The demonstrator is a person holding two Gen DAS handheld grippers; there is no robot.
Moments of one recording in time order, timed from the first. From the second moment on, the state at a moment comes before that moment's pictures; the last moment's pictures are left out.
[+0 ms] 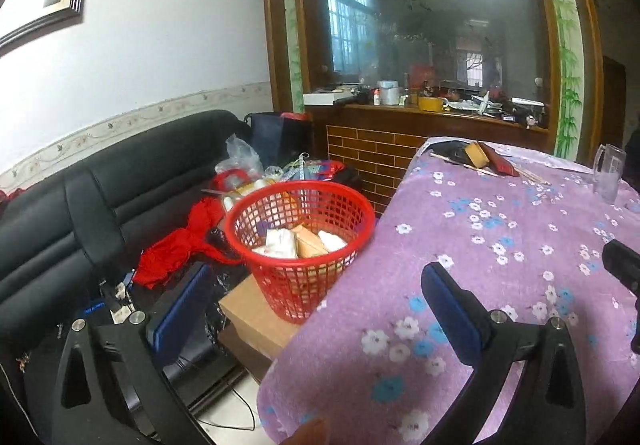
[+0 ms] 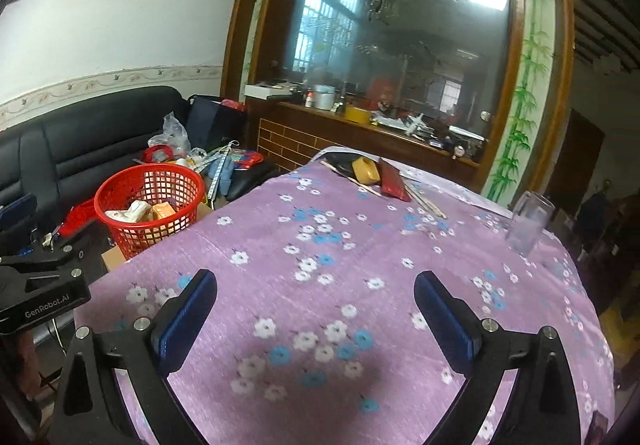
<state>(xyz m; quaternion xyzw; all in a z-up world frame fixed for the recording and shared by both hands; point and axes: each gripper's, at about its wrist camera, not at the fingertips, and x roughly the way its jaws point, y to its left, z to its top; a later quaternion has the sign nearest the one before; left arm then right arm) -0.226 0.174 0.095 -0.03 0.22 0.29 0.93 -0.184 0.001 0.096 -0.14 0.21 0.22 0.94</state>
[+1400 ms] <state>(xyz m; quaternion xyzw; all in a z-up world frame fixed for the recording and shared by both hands) -0.235 0.170 0.080 0.00 0.23 0.29 0.93 -0.202 0.001 0.099 -0.15 0.21 0.21 0.94</state>
